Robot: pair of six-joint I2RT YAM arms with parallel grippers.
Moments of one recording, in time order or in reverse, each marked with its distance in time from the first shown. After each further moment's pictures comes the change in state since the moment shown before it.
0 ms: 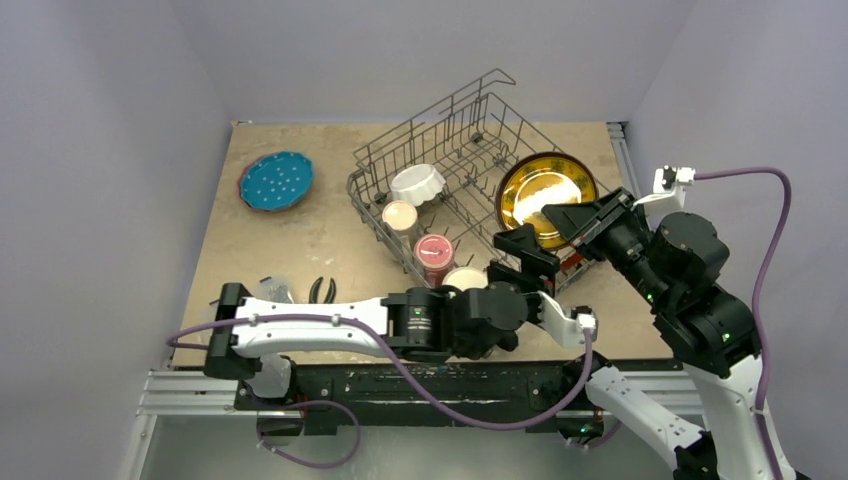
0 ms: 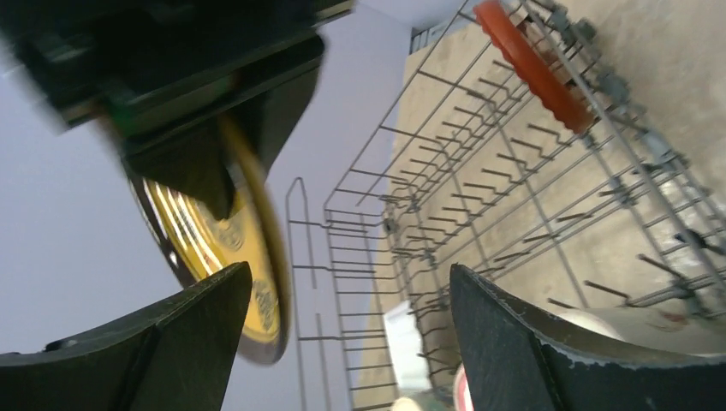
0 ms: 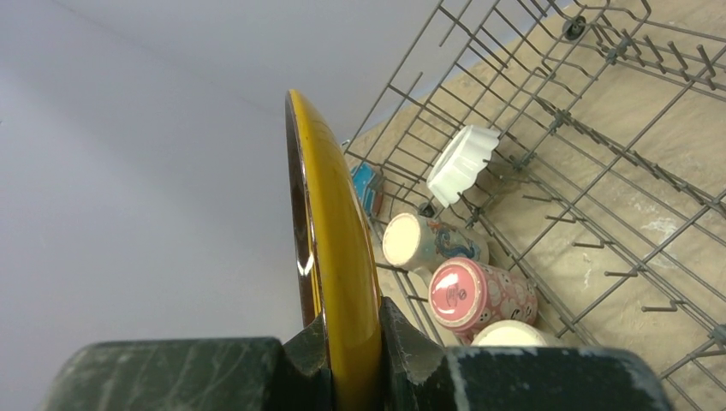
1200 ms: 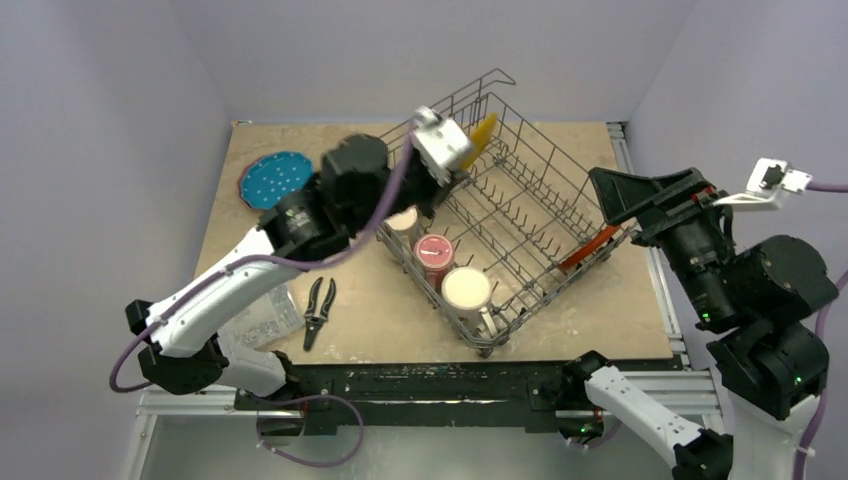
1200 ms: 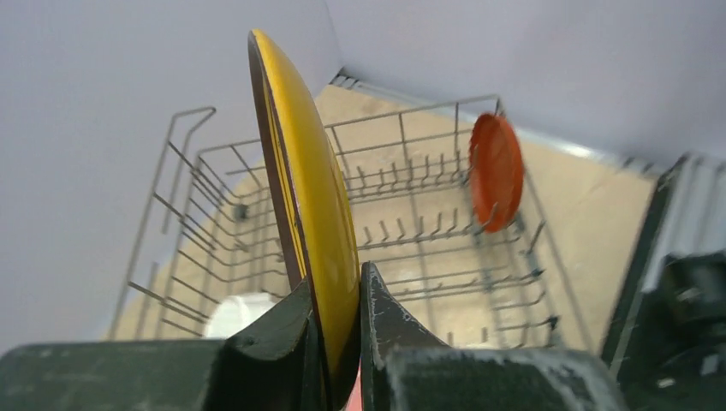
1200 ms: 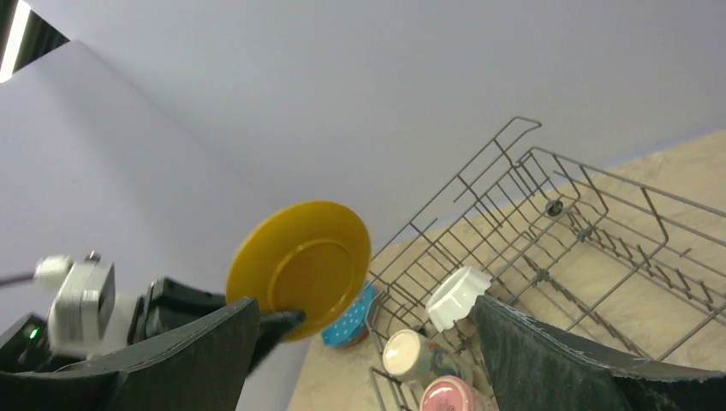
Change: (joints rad) left arm 0.426 -0.175 0.089 -0.185 0.511 -0.574; right arm -0.005 0.042 0.290 0.006 0.129 -0.214
